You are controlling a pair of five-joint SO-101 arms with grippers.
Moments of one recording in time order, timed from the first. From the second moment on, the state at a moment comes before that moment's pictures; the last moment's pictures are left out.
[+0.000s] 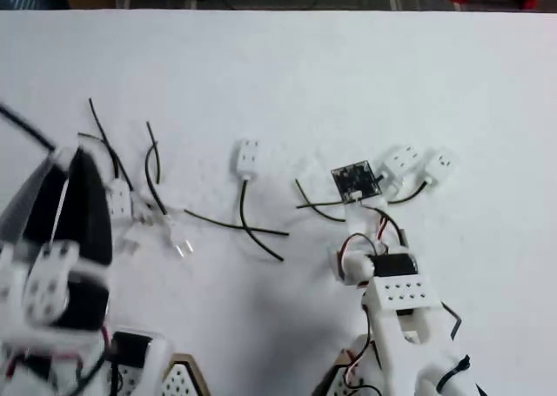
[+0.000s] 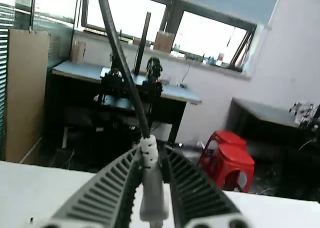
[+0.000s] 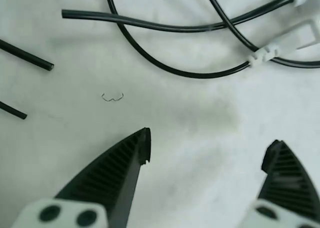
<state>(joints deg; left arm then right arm) 2.5 -84.7 19.7 66.5 14.6 -7.5 -47.4 76.6 43.9 12.5</state>
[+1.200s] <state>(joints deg) 2.6 -104.1 34.0 94.7 -22.9 -7.5 -47.4 76.6 43.9 12.5</state>
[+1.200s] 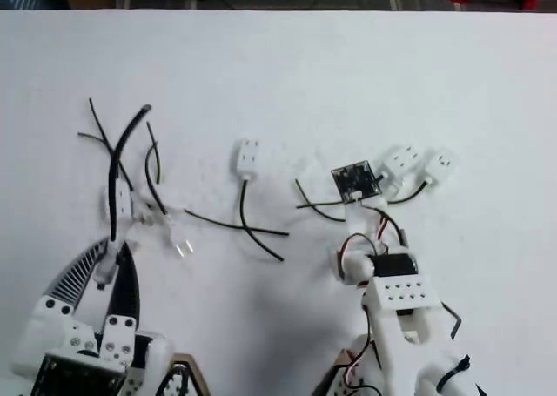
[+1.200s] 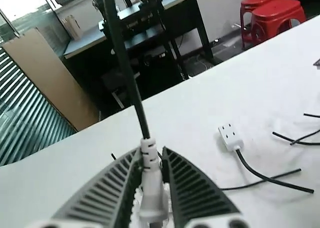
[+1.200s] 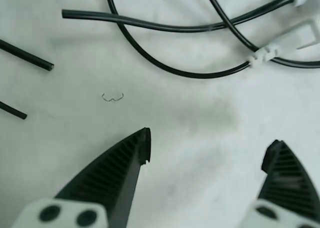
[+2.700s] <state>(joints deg) 2.6 -104.3 79.6 38.7 65.3 -20.3 -47.3 67.4 53.8 12.5</state>
